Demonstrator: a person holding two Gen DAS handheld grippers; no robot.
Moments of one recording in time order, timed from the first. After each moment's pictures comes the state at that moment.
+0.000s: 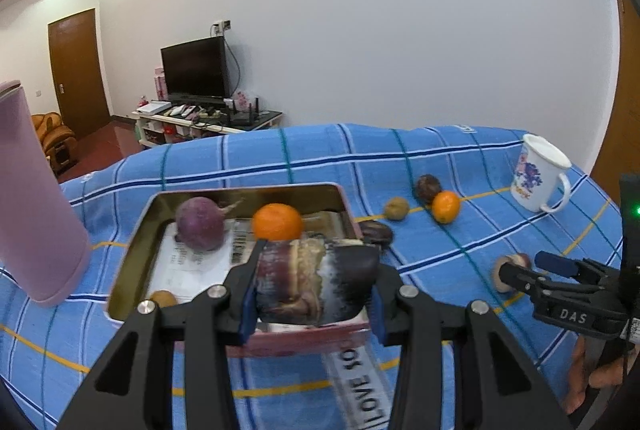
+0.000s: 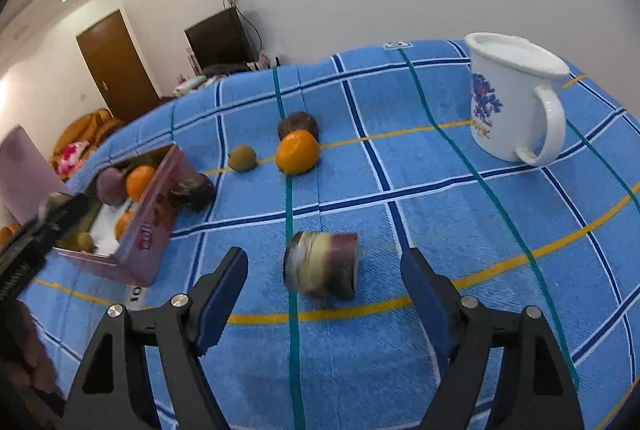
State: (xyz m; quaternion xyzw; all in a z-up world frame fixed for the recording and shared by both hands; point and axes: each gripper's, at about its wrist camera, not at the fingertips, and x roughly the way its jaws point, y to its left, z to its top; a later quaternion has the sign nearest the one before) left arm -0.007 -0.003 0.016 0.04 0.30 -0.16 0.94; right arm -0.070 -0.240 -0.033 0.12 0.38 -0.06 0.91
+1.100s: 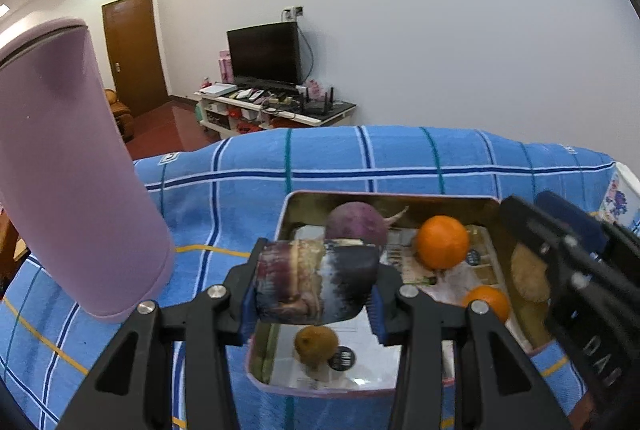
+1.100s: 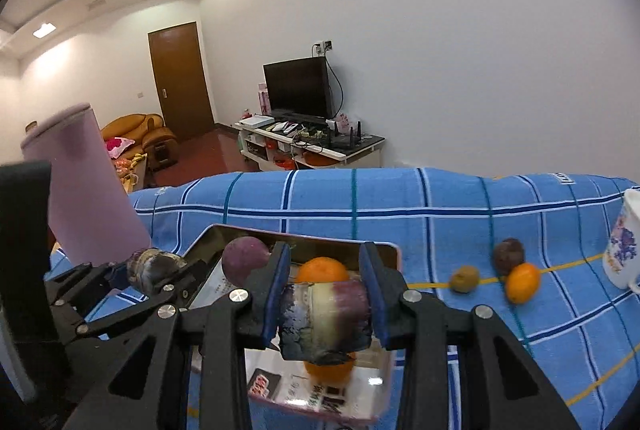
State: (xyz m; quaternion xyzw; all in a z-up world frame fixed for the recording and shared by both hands) left arm 0.053 0.084 -0.001 0.03 0.32 -0.05 0.95; right arm 0.007 -0.060 0.015 0.04 0.26 0.02 0.96
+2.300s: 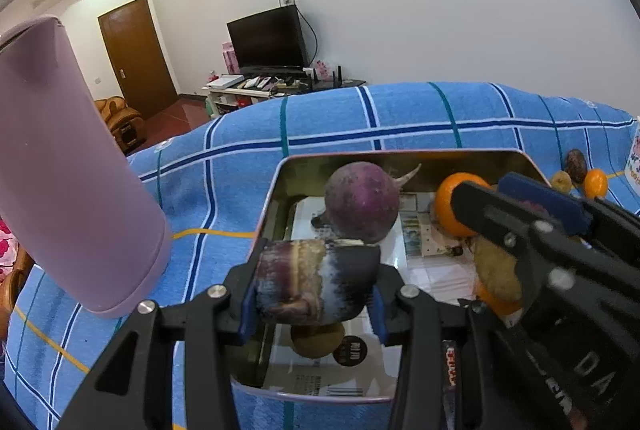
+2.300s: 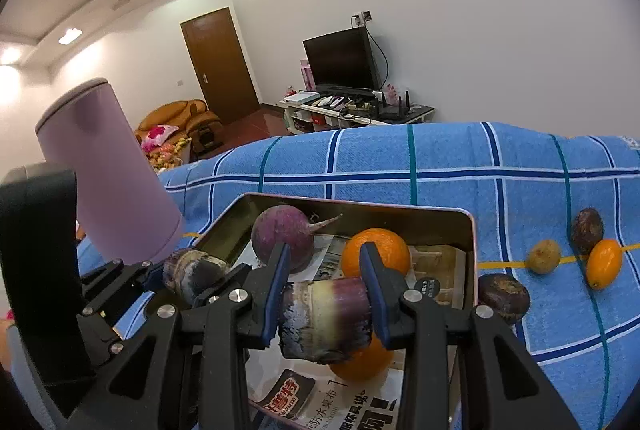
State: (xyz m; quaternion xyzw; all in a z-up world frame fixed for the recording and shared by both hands) left arm 0.060 0.067 -0.027 0.09 0.34 -0.02 0.94; right arm 0.035 -0.055 -0.021 0.09 0.30 0.12 0.94
